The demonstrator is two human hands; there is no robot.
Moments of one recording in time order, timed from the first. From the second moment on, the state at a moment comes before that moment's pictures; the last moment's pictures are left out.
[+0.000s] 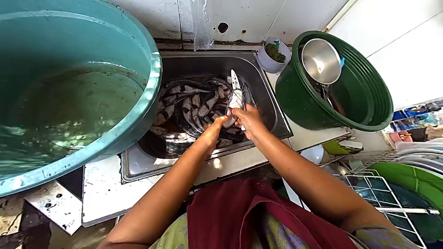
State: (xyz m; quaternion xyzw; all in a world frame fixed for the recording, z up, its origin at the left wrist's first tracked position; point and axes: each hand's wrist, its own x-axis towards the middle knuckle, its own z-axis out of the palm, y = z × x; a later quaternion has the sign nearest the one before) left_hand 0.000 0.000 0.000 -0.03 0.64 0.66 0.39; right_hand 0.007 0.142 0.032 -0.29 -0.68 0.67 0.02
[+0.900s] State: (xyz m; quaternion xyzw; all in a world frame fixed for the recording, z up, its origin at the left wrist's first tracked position) left_hand -0.024 -0.004 -0.040 0.02 0.54 0.72 0.43; right_hand 0.034 0.179 0.033 -0.11 -0.99 0.11 -0.07
